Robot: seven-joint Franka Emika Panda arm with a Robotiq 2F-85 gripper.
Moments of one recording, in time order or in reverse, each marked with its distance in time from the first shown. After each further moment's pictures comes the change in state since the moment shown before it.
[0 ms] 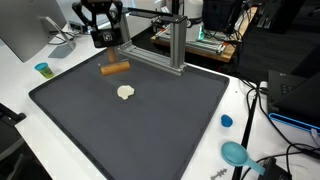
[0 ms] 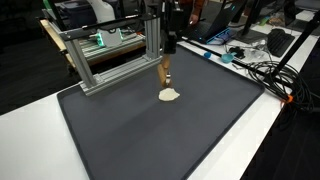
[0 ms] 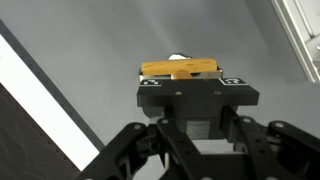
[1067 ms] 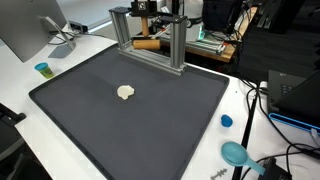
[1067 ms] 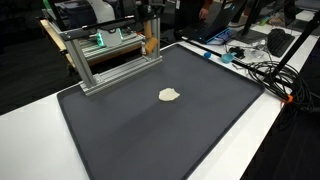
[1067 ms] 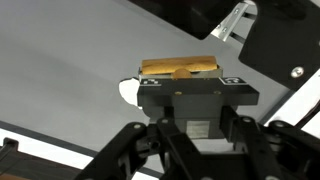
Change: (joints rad) arm 0.042 -0.631 -0.073 -0.612 0.179 0.085 0.385
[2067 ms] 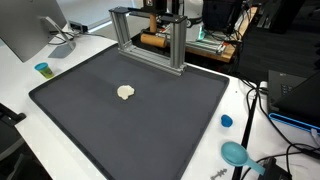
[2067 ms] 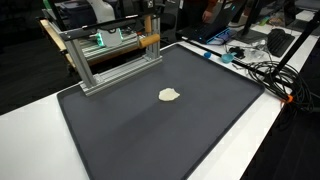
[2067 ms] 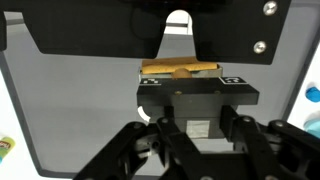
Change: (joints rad) arm 0.007 -0.052 0.097 -0.002 -0.064 -0.086 0.545
